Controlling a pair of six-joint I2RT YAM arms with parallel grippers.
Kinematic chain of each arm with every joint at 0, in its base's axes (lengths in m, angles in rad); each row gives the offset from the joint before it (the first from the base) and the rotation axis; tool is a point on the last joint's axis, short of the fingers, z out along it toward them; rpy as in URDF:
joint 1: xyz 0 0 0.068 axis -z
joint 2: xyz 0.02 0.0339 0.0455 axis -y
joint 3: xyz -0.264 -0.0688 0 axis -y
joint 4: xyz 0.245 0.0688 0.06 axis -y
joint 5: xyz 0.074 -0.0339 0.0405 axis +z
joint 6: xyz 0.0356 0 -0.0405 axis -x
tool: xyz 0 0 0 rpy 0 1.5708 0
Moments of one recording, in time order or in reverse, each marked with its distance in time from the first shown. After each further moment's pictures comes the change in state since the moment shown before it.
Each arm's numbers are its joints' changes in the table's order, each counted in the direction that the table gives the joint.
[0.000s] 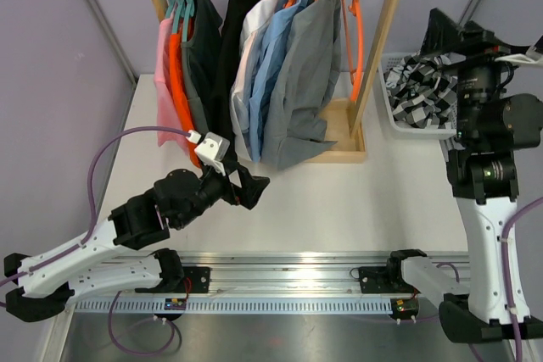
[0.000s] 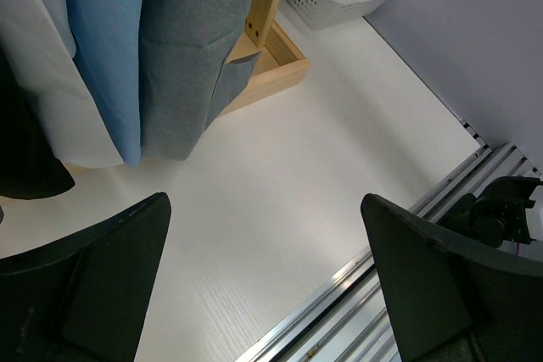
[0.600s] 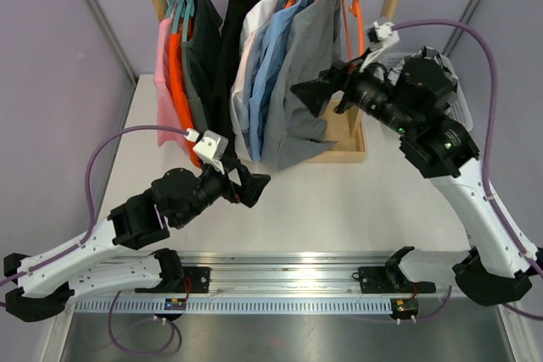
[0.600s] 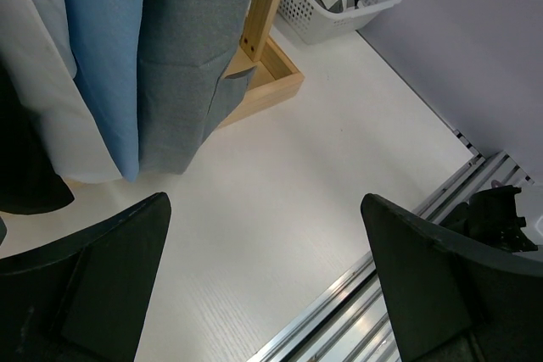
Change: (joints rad) left arm 0.000 -0.002 0.010 0.029 0.000 -0.020; right arm -0.526 -0.135 0.167 -0.498 0.369 0.093
